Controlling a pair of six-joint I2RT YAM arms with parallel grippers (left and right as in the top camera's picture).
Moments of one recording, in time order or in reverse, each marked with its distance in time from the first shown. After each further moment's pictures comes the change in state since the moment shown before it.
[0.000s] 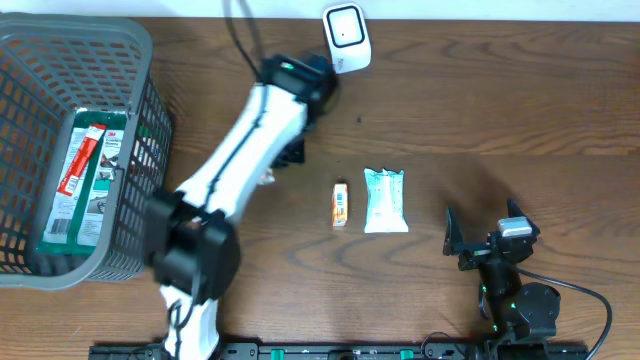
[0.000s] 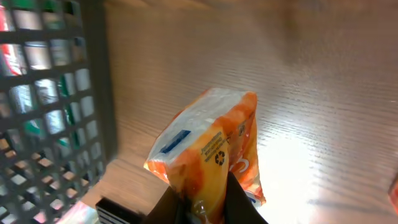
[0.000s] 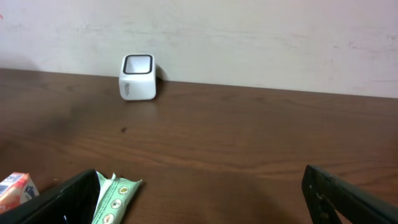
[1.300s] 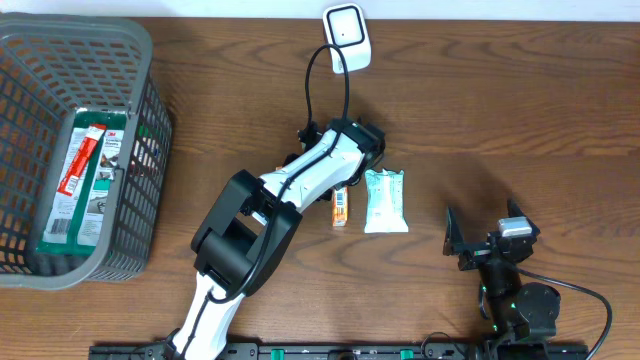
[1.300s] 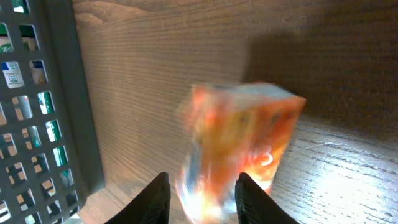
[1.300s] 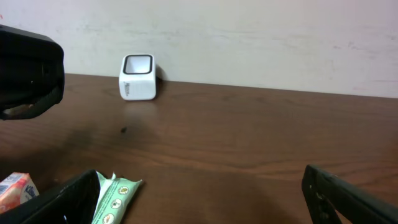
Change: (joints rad) left arm -0.200 0.144 -0.233 0.239 -0.215 -0.138; right arm 0.000 0.000 0.000 0.000 0.000 0.000
